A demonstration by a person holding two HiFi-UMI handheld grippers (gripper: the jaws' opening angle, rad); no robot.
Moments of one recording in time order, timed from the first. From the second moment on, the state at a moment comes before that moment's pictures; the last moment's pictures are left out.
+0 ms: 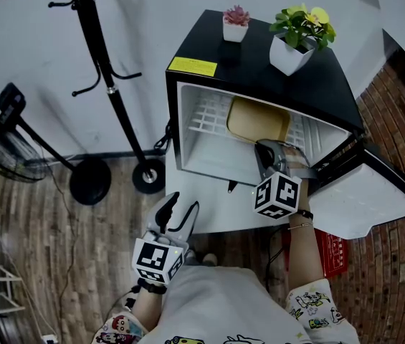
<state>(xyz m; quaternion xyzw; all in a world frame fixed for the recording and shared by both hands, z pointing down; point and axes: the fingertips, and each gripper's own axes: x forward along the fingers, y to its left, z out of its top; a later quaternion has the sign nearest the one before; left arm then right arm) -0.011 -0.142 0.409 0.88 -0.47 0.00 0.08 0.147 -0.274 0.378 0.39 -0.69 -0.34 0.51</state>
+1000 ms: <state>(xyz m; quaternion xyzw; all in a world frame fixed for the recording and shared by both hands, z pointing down) -0.028 -0.112 0.405 0.87 -0.48 0.00 0.07 0.124 -0.222 0.391 0.37 -0.72 -0.33 0.49</state>
